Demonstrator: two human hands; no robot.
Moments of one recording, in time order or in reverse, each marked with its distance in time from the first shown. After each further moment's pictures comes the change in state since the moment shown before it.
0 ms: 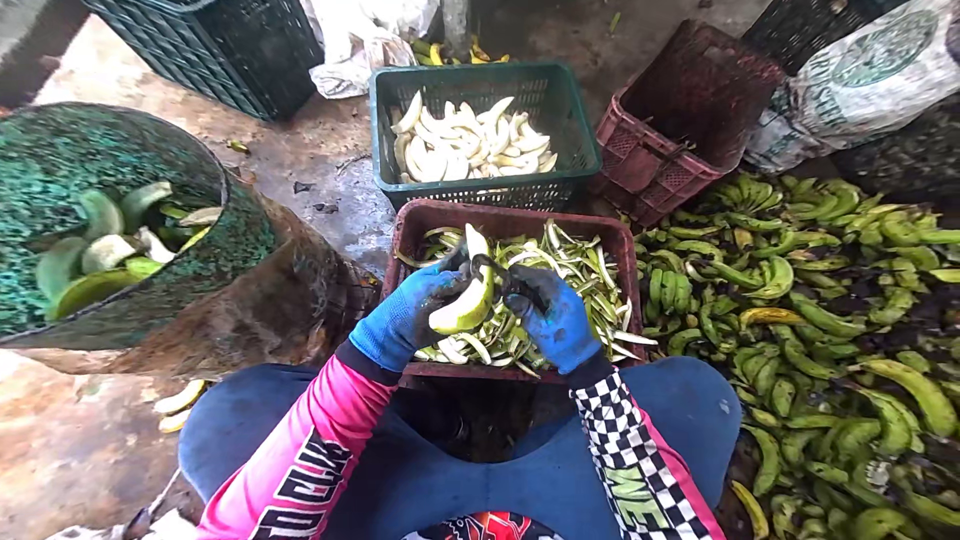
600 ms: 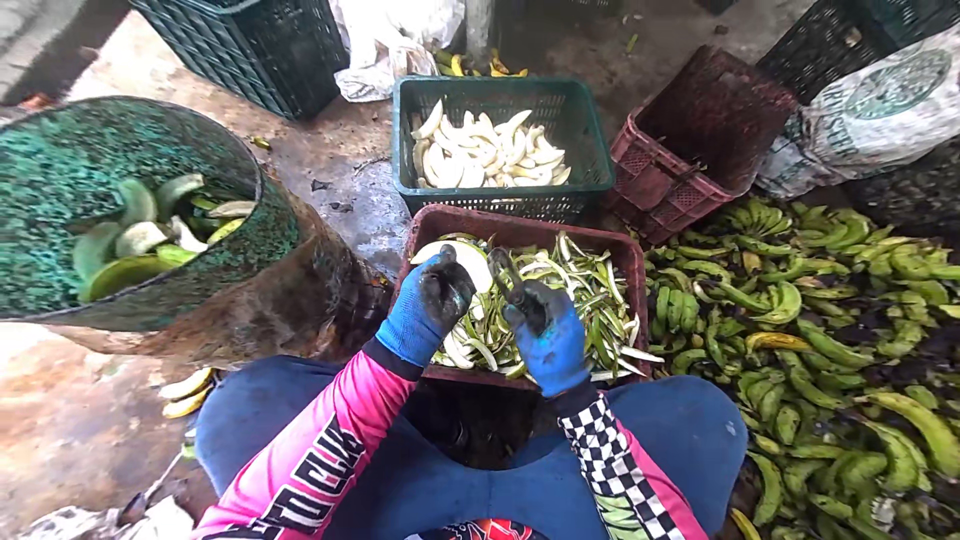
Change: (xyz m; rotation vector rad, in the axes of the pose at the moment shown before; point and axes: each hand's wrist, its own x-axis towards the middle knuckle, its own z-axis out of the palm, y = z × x) left_hand 0.012 -0.014 -0.002 -0.462 0.412 0.241; right_hand -0.016 -0.017 0.033 -0.011 0.222 0.136
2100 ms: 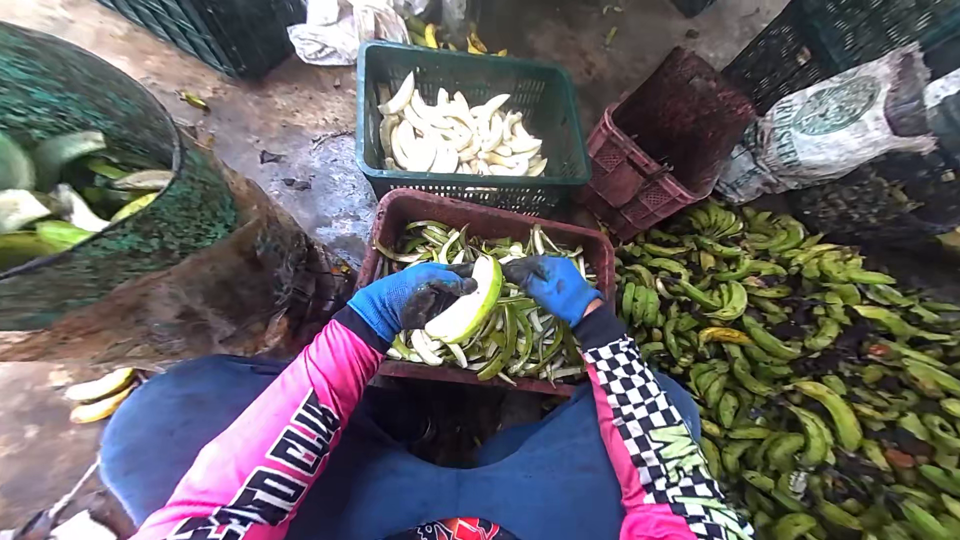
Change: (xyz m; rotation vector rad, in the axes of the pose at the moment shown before) left_hand 0.035 0.006 -0.005 0.595 -0.474 -0.486; right_hand 0.114 0.044 -0.049 -0.188 -0.698 -0.025
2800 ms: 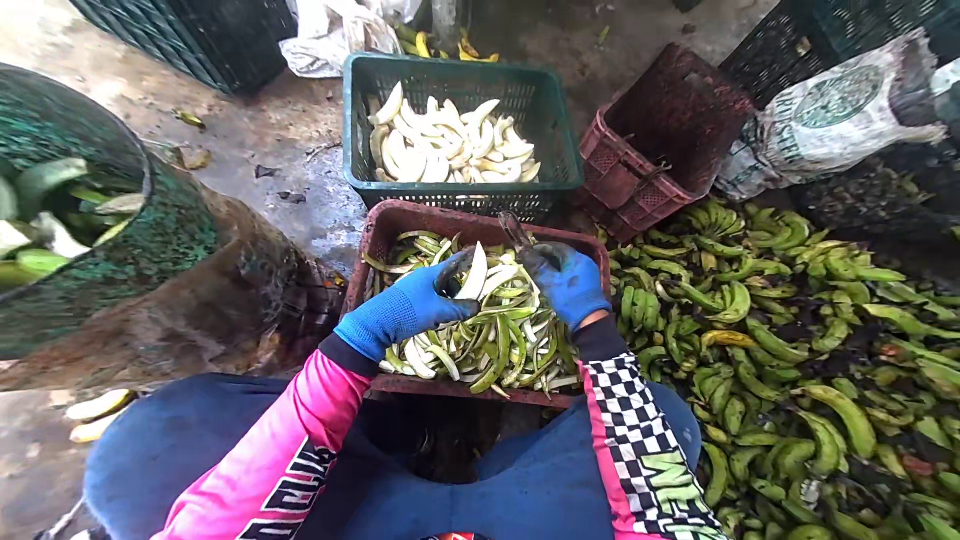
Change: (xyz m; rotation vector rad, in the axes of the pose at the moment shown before) left_hand 0.008 0.014 0.018 0.736 0.283 0.055; right_hand -0.023 -0.019 -0.014 0.161 0.384 0.282
